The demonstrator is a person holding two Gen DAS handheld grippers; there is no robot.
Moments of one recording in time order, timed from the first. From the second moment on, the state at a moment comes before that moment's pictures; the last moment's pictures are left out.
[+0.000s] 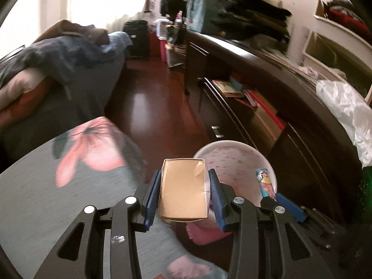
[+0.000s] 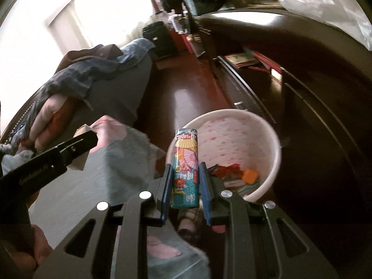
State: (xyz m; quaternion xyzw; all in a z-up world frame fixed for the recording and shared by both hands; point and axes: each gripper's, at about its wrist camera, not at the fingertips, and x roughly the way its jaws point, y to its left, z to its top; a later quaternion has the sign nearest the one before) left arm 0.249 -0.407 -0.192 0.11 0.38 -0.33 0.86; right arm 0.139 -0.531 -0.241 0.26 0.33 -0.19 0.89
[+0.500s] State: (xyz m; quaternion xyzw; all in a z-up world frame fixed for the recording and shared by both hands) left arm 0.273 -0.492 -0.225 0.13 0.38 -0.34 0.85; right arm 0.168 -0.604 -0.288 0.25 0.32 -0.23 0.88
